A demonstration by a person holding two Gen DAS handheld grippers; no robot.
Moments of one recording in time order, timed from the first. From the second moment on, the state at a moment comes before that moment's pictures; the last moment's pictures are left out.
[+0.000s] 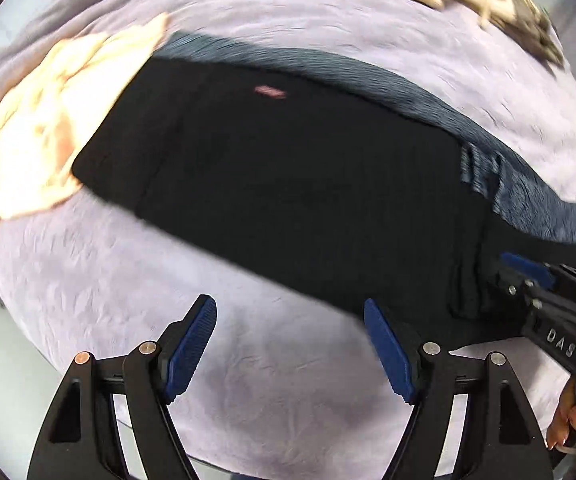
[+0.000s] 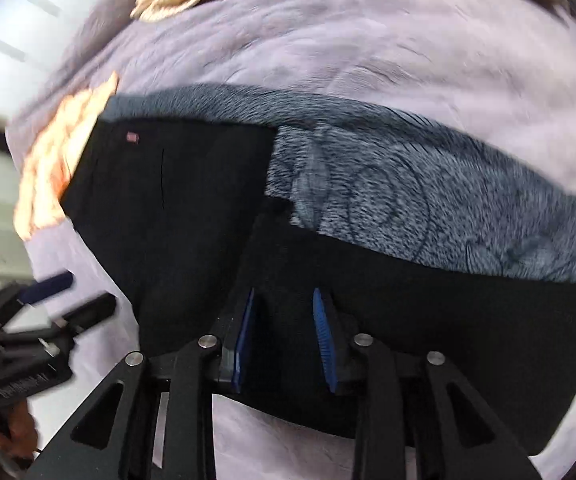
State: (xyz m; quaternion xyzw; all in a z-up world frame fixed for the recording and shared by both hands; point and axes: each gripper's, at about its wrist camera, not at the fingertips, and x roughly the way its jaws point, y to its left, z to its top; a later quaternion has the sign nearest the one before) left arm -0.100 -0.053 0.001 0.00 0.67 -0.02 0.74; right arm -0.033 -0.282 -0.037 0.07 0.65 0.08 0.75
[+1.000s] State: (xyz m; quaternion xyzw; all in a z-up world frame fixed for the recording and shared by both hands) left arm -0.025 0.145 -0.034 -0.08 0.67 -0.09 0.73; right arm -0.036 -0.122 -0.022 -0.05 0.69 0.02 0.72
